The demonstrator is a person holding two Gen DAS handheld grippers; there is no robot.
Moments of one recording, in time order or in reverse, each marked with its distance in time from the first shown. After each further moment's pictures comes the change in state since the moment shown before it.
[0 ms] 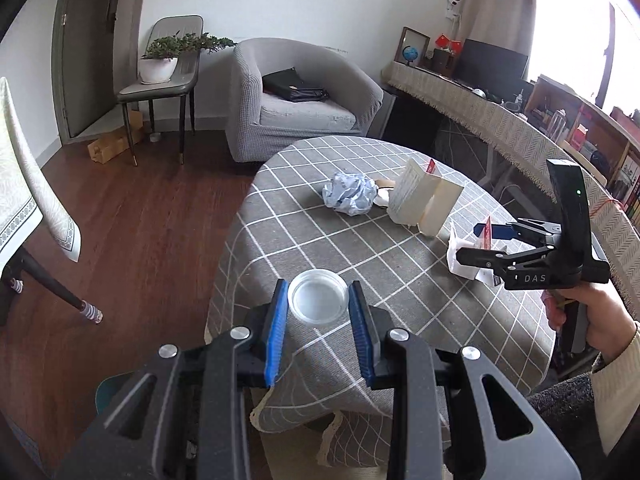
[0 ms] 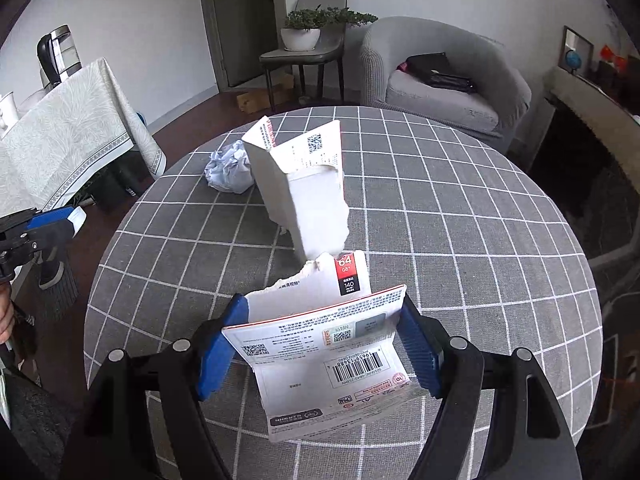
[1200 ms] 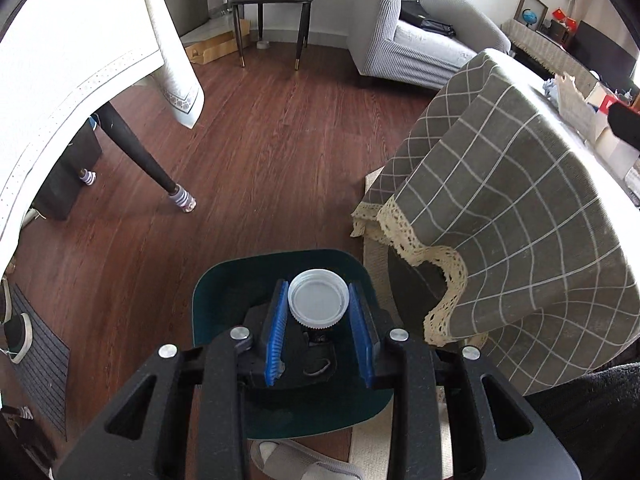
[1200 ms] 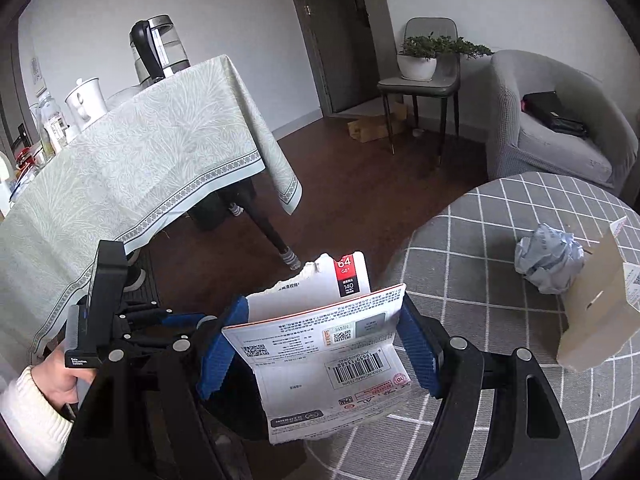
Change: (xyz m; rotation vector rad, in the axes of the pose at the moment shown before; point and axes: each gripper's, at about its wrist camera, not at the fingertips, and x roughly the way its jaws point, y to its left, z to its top) left arm 0.014 0.164 -0.098 -0.191 0.274 0.298; right arm 0.045 0.190 0.053 -0.106 -0.109 0.337
